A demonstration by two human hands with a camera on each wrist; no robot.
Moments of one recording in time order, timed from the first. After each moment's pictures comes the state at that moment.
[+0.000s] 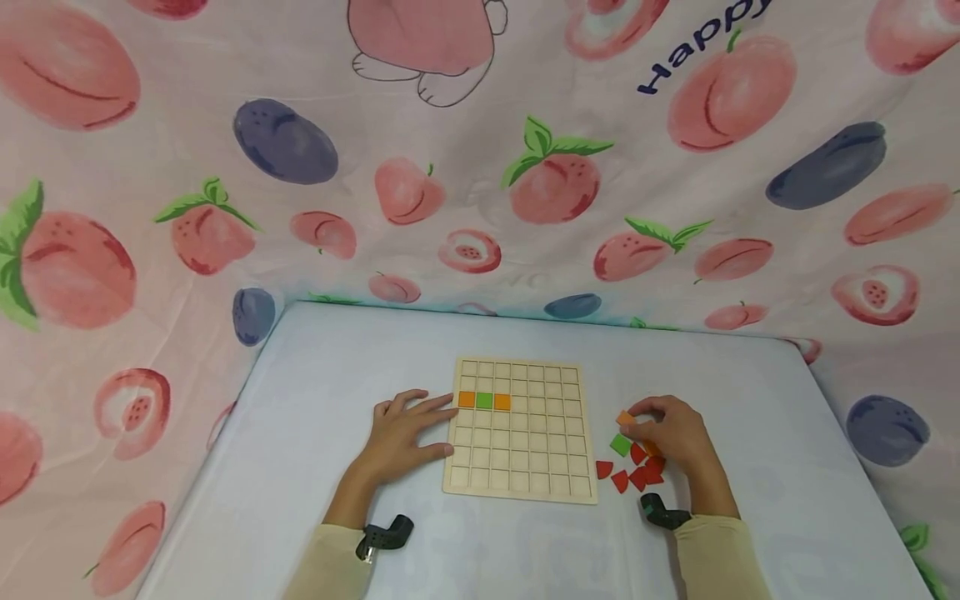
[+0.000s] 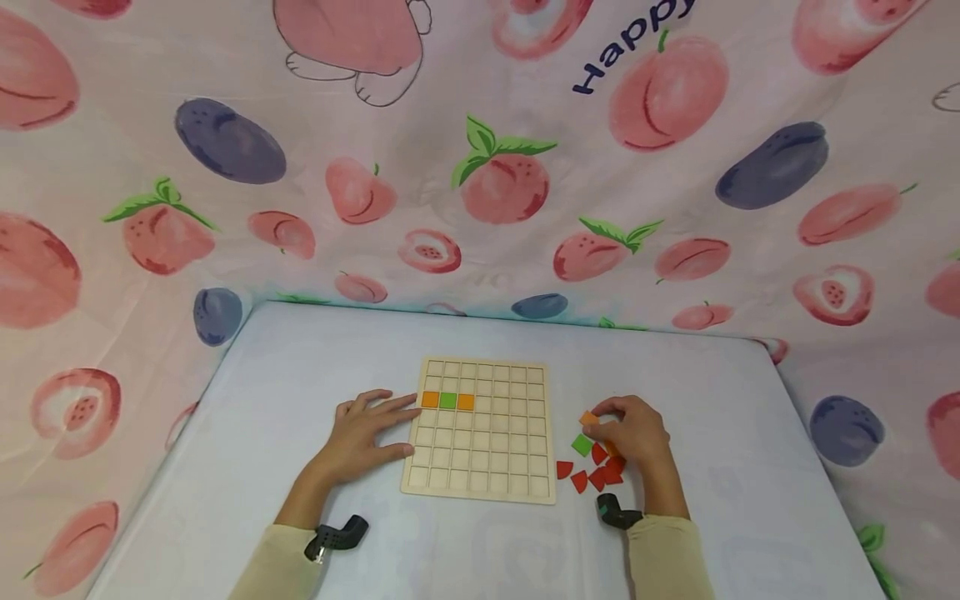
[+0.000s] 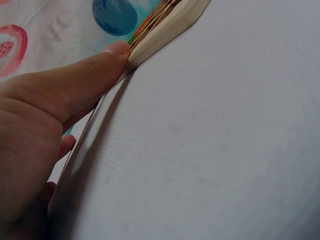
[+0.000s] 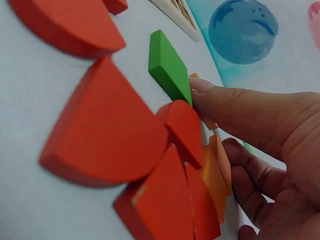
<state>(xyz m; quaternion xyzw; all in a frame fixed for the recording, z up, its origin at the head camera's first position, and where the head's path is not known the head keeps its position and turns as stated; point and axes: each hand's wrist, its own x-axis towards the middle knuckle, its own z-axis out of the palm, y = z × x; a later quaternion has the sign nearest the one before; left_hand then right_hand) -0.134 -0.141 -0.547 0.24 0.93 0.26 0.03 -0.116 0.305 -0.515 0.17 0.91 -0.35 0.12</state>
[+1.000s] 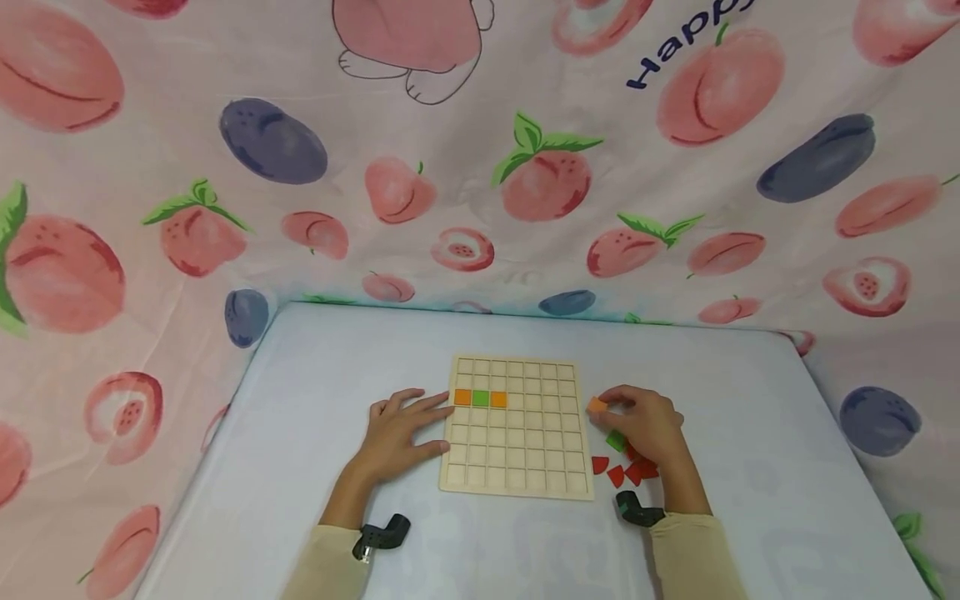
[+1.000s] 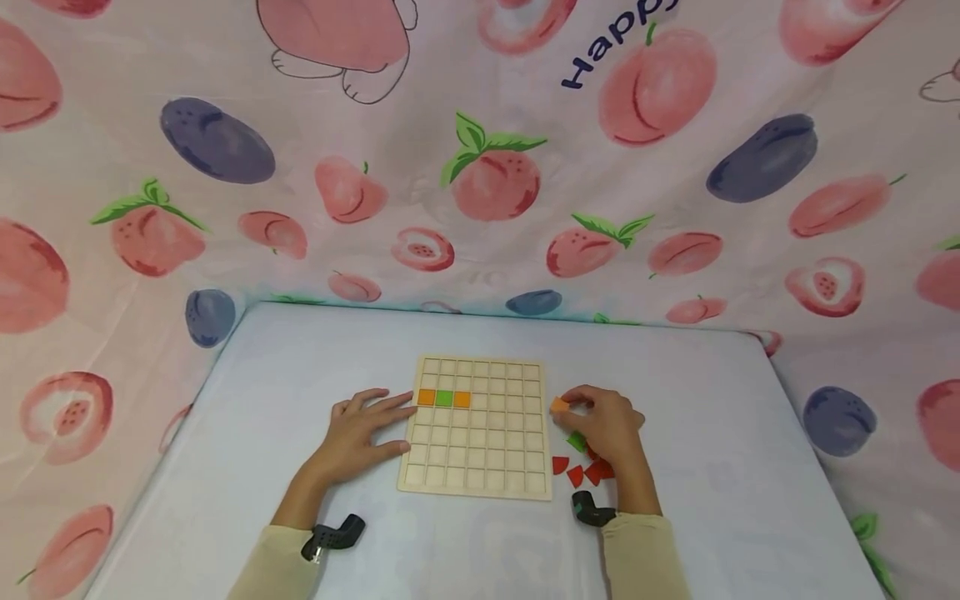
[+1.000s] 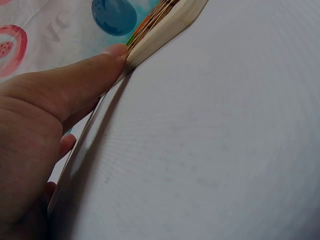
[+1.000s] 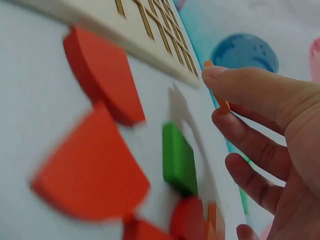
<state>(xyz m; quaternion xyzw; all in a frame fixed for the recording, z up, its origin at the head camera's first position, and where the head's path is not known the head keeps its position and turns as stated) -0.135 -0.140 -0.548 0.25 0.93 0.26 0.03 -0.117 0.272 -0.505 0.08 0.95 -0.31 0.05</state>
